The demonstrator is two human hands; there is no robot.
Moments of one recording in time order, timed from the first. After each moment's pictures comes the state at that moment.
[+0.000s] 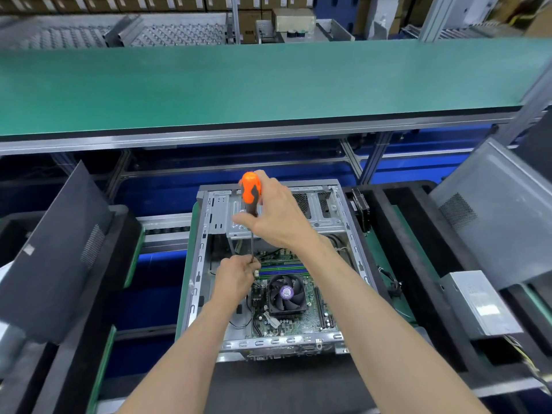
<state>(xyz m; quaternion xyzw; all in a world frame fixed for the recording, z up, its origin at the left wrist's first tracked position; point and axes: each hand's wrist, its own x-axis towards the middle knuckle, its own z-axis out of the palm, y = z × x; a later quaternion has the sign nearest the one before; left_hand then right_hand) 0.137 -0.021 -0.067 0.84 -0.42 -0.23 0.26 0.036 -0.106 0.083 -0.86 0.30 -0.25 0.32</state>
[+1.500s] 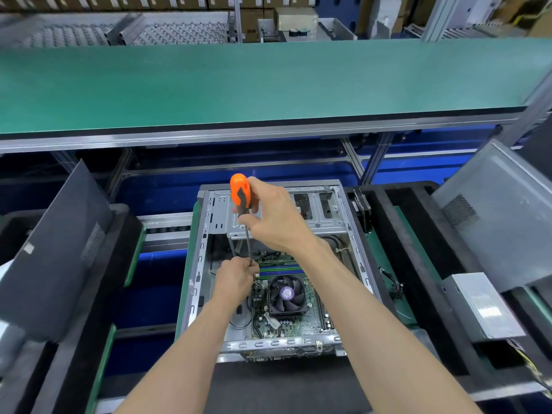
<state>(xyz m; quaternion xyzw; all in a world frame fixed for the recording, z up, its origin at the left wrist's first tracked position) 0.145 -0.026 -0.084 0.85 -0.43 -0.24 0.19 0.040 -0.105 0.076 -0.87 0.26 -0.27 0.33</state>
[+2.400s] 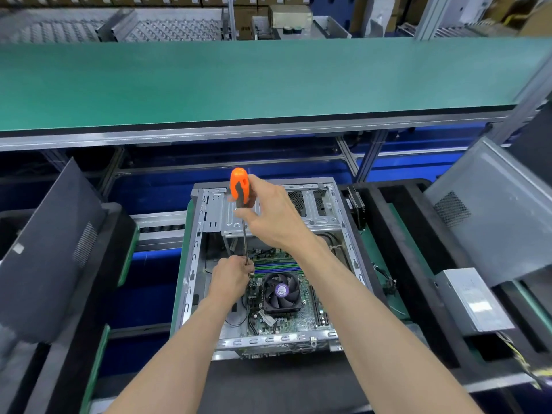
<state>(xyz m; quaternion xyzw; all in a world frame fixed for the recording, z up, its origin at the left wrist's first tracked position) 0.142 -0.027 -0.084 0.85 -0.46 -0.23 0.16 0.035 -0.106 0.076 -0.86 0.28 -0.26 0.35</state>
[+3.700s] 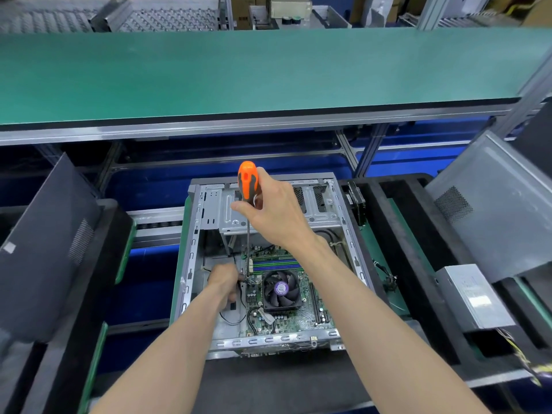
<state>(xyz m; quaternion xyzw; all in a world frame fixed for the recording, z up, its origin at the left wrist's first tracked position) 0.159 -0.036 -0.124 0.81 -0.07 -0.48 0.34 0.036 -0.112 0.065 -0.84 0.31 -0.32 0.31</state>
